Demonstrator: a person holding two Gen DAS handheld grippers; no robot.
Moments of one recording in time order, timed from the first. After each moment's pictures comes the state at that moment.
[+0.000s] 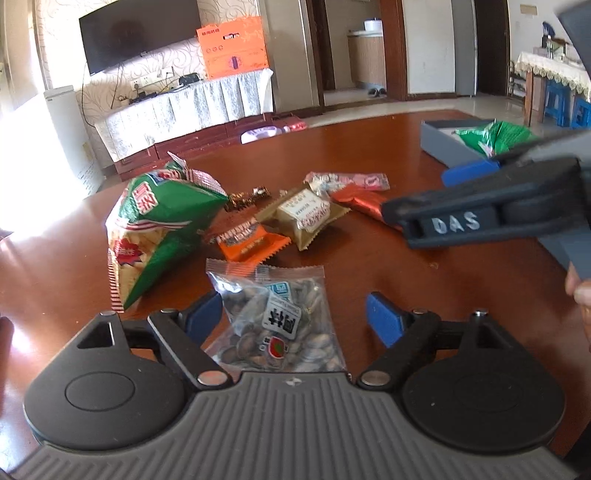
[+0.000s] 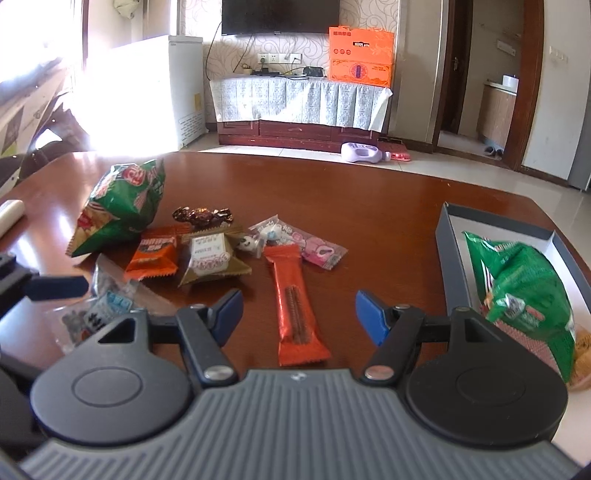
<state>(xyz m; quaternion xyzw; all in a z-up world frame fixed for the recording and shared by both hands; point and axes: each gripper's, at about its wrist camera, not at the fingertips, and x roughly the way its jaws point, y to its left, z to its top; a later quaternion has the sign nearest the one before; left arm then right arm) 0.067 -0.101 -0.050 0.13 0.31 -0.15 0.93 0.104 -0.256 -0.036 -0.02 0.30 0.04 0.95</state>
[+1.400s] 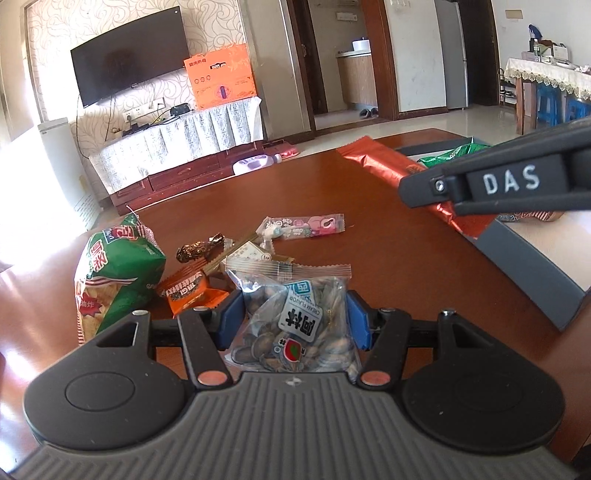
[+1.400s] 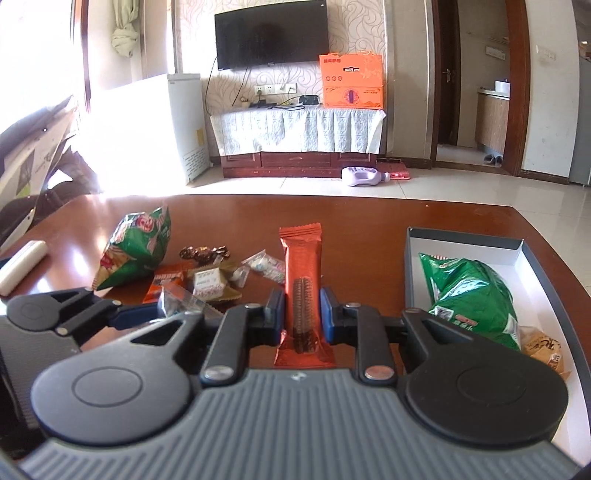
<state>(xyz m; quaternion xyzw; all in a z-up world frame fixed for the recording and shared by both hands) 0.062 -0.159 -0.035 0.14 0.26 -0.16 0.94 0.063 -0.299 0.002 0.03 0.25 0.05 0.96</state>
